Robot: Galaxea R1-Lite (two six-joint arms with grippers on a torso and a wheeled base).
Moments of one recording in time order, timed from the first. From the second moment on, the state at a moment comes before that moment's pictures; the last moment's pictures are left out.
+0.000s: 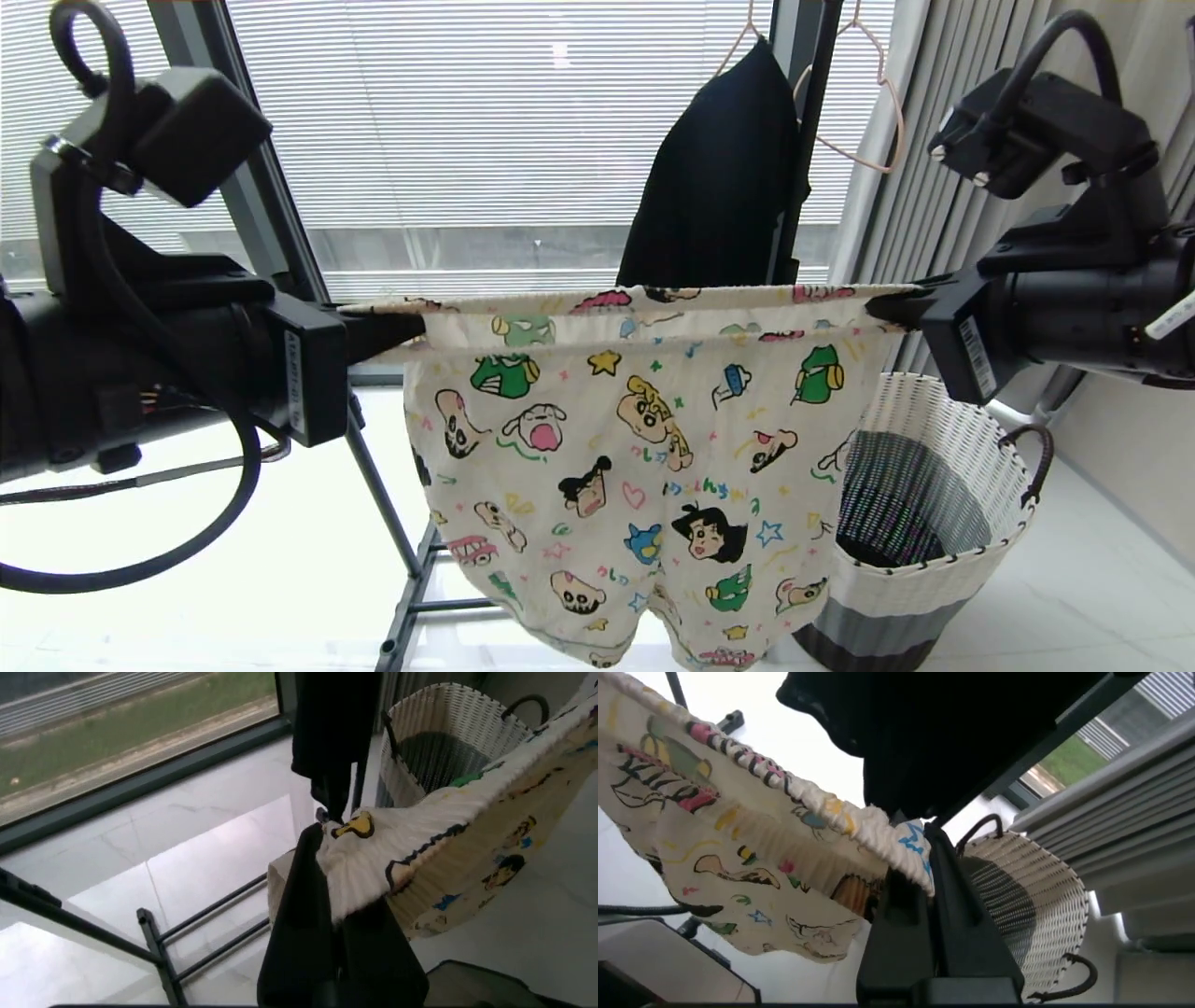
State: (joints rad) left arm -0.56 1.25 -1.05 0.10 0.01 0.09; right arm 0.82 1.43 -1.35 0.31 -0.31 -0.21
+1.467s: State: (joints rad) left arm -0.72 1.36 -1.14 -0.04 -0.05 0.13; right arm 1.00 1.21 -1.30 0.45 -0.22 -0.27
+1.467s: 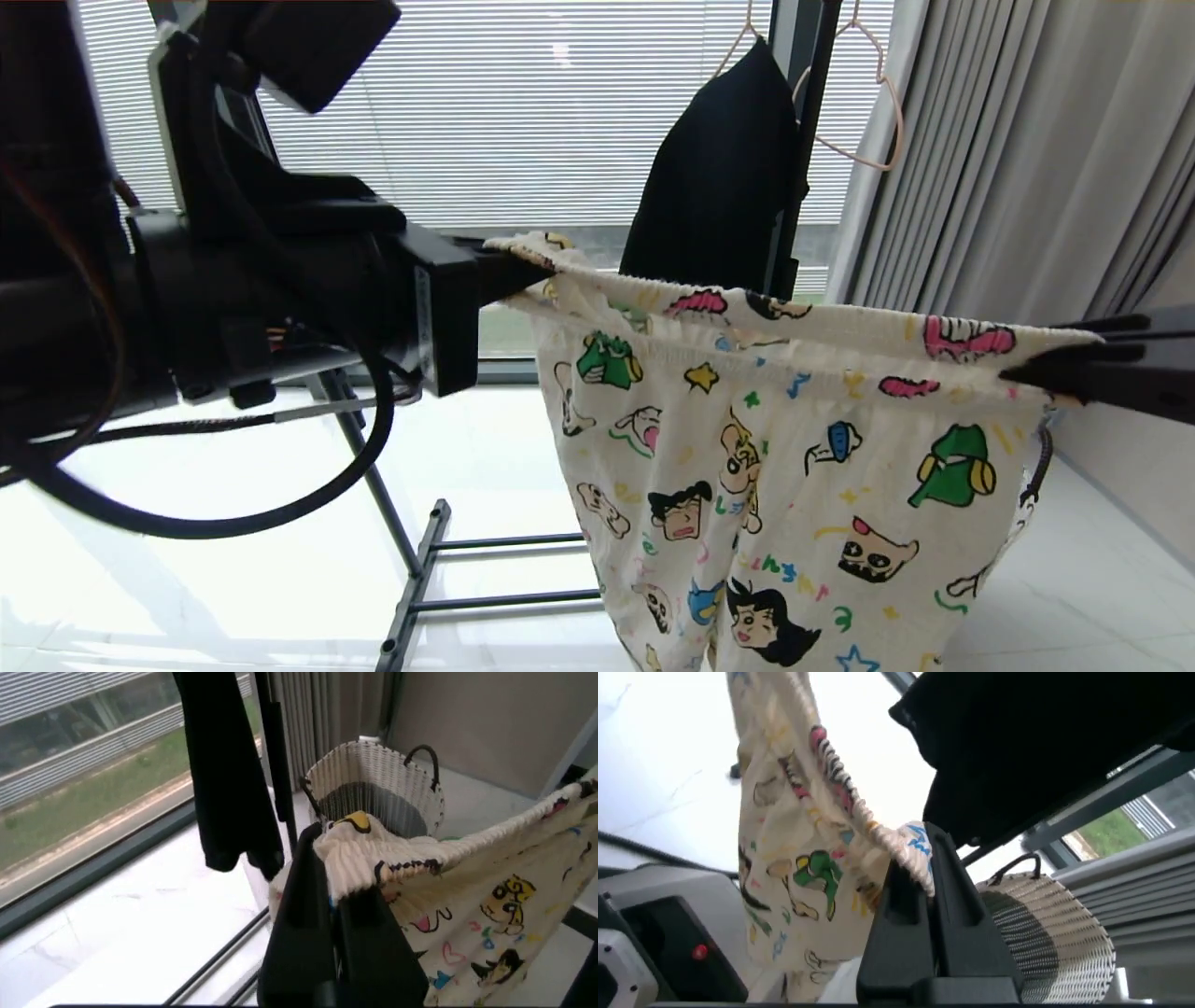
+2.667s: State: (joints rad) left arm -0.83 1.29 -0.91 0.12 0.44 -0.13; right arm 0.90 1.20 -1.35 0.80 -0.22 -0.27
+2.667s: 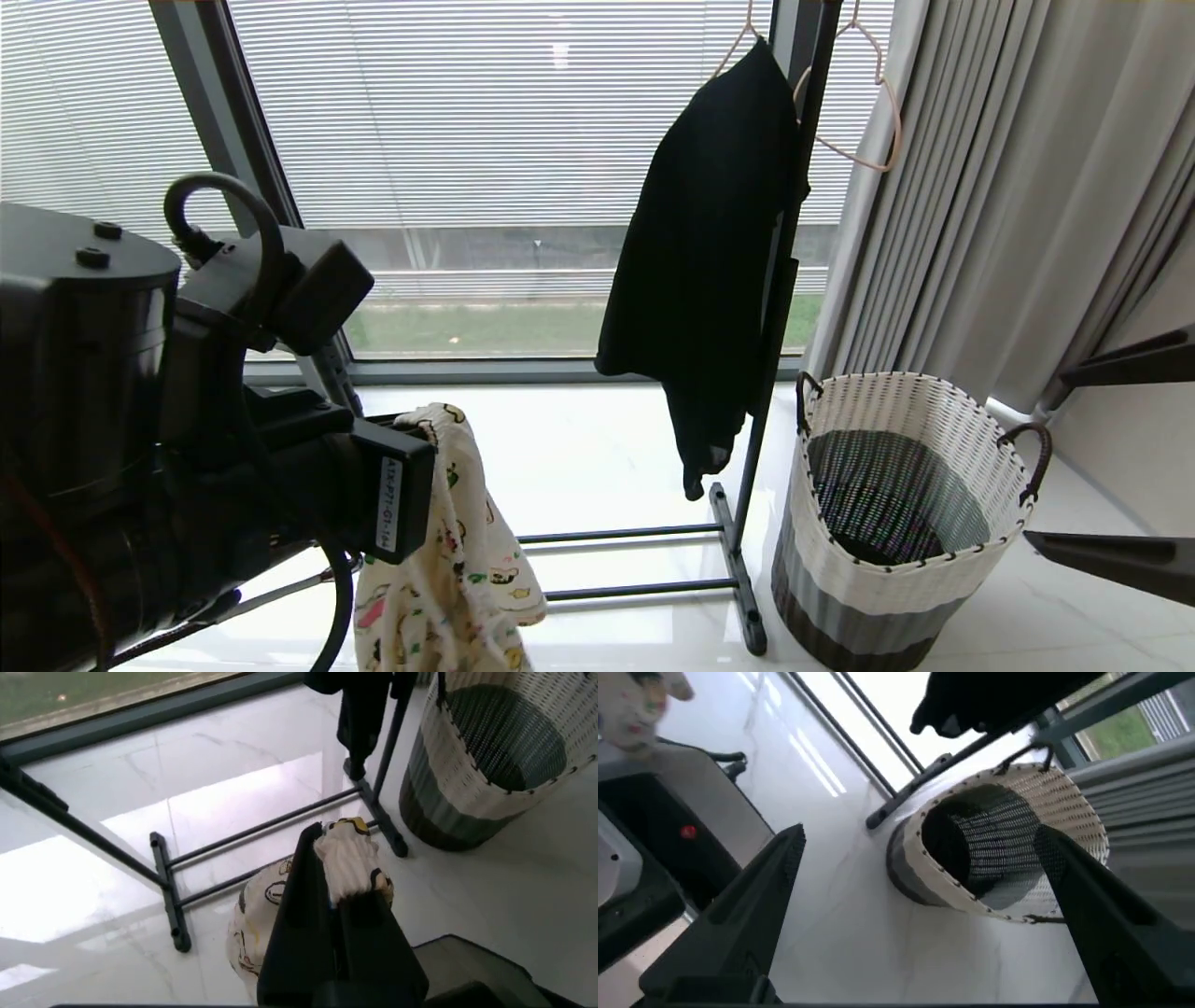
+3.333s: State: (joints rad) left arm -0.32 1.17 -0.79 0.11 0.33 0.05; right arm 0.48 1.09 -0.85 0.15 -0.43 -0.28
